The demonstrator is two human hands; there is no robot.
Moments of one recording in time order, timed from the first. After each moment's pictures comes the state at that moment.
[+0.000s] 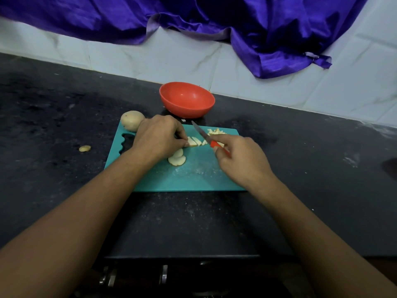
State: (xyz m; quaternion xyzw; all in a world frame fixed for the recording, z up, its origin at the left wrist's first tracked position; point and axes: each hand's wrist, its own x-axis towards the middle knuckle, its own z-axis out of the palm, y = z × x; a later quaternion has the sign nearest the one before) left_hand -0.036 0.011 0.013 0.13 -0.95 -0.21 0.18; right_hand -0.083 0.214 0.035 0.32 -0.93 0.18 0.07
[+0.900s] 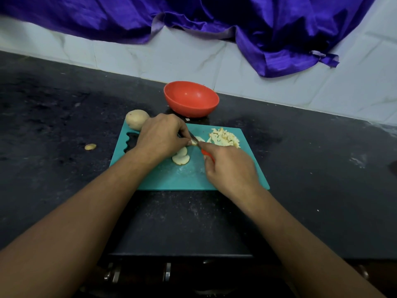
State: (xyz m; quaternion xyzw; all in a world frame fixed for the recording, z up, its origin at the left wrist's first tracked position) left_hand -0.036 0.009 0.011 0.12 -0.95 -0.21 0.19; right_hand -0.061 0.194 0.017 0.35 -0.93 0.09 0.08
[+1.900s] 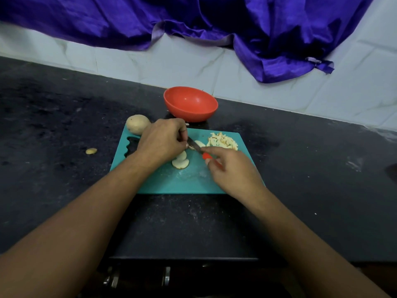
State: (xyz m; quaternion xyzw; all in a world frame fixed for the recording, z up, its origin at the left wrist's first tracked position) left_hand -0.033 0.012 0.010 0.13 -0.94 -0.25 0.20; right_hand -0.073 0.209 0.012 0.34 -0.91 0.21 0.03
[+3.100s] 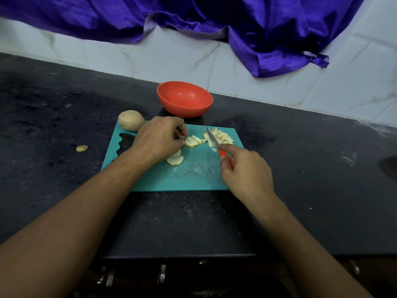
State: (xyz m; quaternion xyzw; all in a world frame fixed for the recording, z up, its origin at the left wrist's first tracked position) left_hand -0.040 0.010 0.005 0.10 -0.94 -0.26 0.19; right_hand -0.064 0.231 0.021 0.25 -0.95 0.15 0.09
